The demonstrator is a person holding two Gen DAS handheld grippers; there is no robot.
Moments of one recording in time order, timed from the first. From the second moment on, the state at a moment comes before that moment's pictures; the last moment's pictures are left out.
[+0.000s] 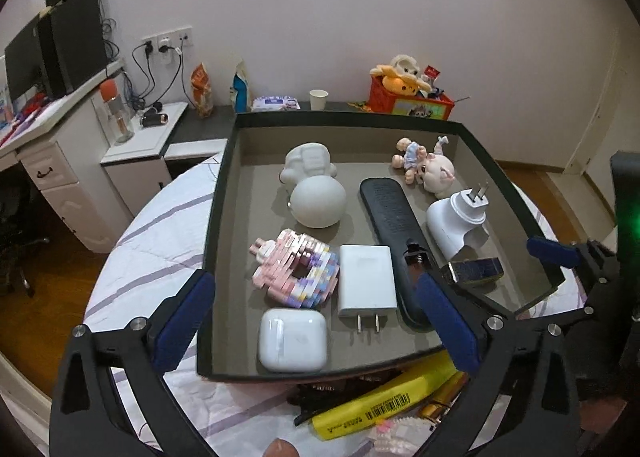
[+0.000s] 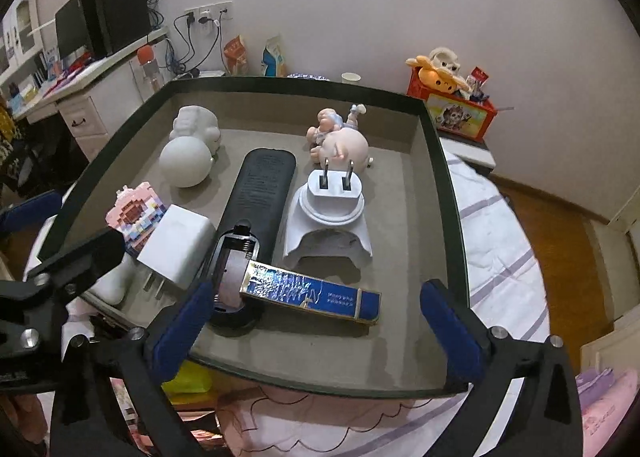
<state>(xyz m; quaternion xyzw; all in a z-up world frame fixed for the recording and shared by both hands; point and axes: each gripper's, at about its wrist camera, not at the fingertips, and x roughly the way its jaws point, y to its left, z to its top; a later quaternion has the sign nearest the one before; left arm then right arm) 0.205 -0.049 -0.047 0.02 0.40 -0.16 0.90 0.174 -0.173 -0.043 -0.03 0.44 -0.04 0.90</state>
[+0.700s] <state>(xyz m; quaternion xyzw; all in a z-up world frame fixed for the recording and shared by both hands) 0.090 0.022 0.021 0.00 0.33 -0.12 0.94 0.064 -0.184 0.036 0.07 0.35 -0.01 0.93</state>
